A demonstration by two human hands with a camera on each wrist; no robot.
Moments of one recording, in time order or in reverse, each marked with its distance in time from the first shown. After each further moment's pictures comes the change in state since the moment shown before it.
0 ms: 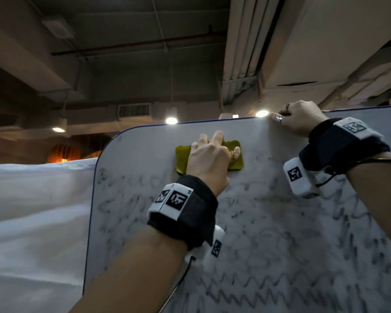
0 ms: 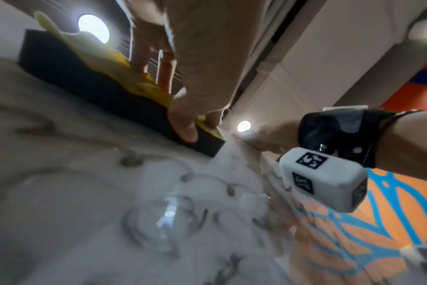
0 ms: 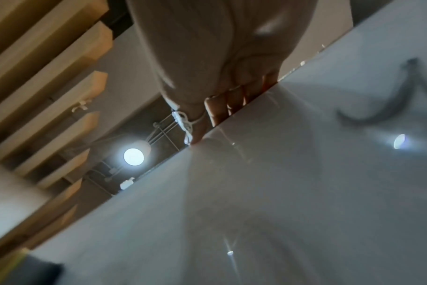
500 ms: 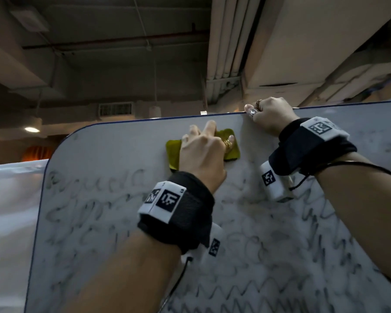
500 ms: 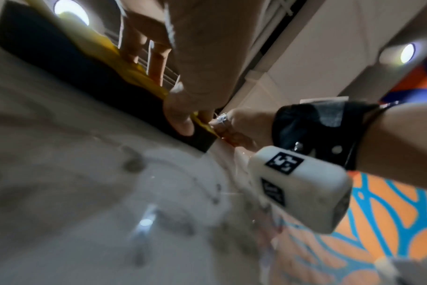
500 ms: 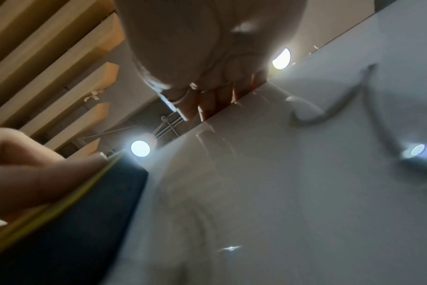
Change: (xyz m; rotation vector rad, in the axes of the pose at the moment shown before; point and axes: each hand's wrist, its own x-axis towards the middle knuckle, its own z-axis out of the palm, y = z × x) left_hand 0.028 0.043 0.023 -0.051 0.115 -0.046; right_hand 0.001 0.008 0.003 0.013 0.023 -0.012
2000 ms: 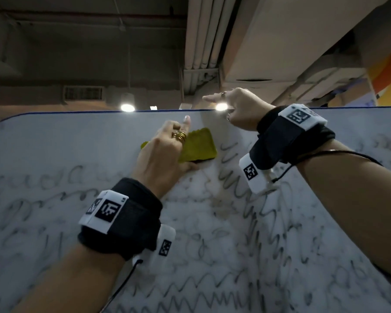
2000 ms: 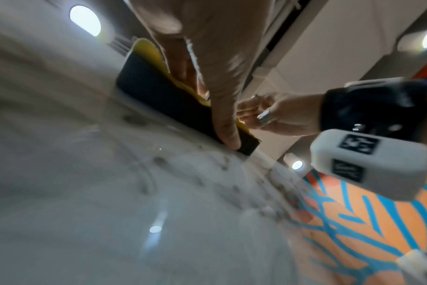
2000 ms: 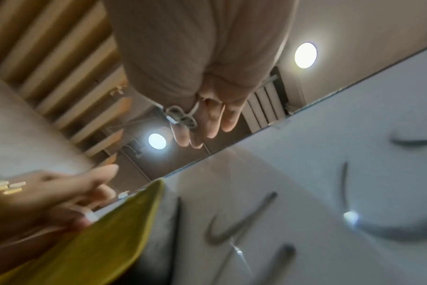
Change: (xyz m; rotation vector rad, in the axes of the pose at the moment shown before) left_hand 0.013 0.013 0.047 -0.219 0.009 0.056; right_hand 0.004 0.043 -0.025 0.112 -0.234 -0.332
